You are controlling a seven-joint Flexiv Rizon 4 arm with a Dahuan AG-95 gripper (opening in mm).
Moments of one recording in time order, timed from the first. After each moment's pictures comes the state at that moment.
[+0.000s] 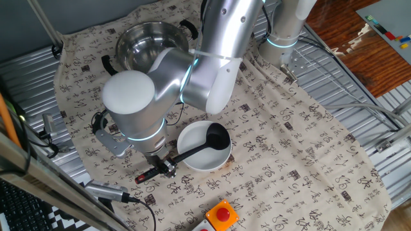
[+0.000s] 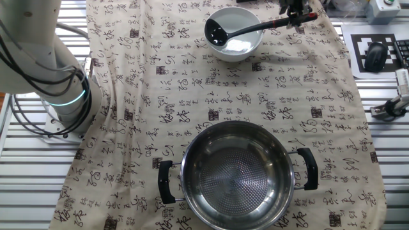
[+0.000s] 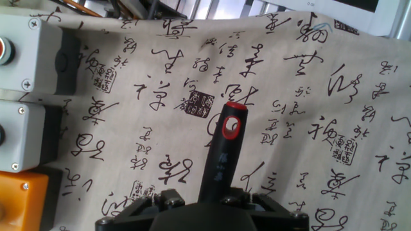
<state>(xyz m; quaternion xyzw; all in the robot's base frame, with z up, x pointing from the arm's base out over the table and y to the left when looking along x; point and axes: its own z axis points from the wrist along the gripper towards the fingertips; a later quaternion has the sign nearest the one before) 0.604 0.252 0.103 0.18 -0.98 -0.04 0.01</state>
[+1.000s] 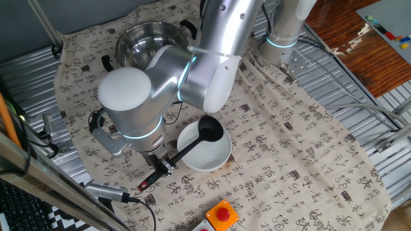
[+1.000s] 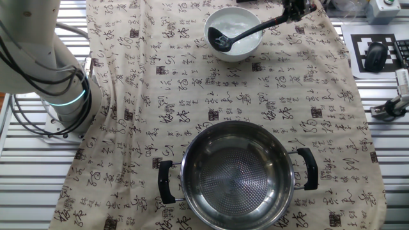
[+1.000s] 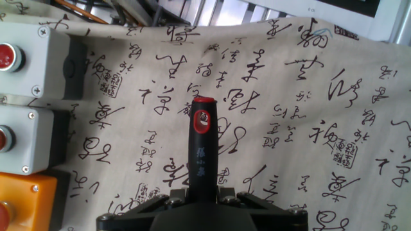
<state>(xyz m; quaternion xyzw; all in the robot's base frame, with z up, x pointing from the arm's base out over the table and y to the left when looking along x) 0.609 0.255 0.113 0.18 -0.98 -0.05 0.00</state>
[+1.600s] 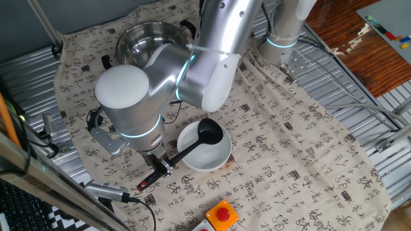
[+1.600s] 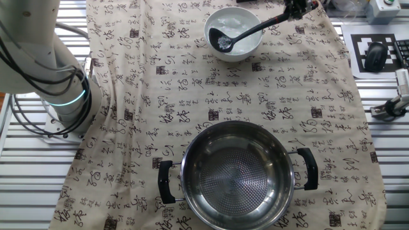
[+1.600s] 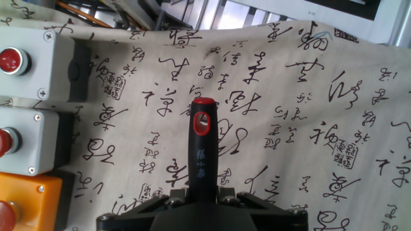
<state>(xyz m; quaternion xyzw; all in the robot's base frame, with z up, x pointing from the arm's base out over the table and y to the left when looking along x) 0.609 0.257 0.118 0.18 -0.98 -0.05 0.01</state>
